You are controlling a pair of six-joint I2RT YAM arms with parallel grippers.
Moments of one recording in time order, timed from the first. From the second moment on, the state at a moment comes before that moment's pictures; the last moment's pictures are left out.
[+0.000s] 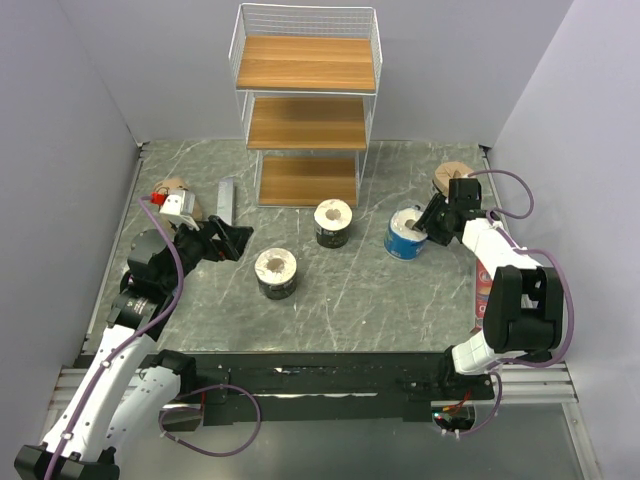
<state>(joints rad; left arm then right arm) -0.27 0.67 0.69 -0.12 0.23 -0.40 -0.03 1.51 1.00 -0.39 -0.10 0.56</state>
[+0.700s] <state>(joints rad) -0.27 0.66 0.69 -0.12 0.25 -0.40 0.16 1.19 1.25 -0.66 -0.06 0.50</state>
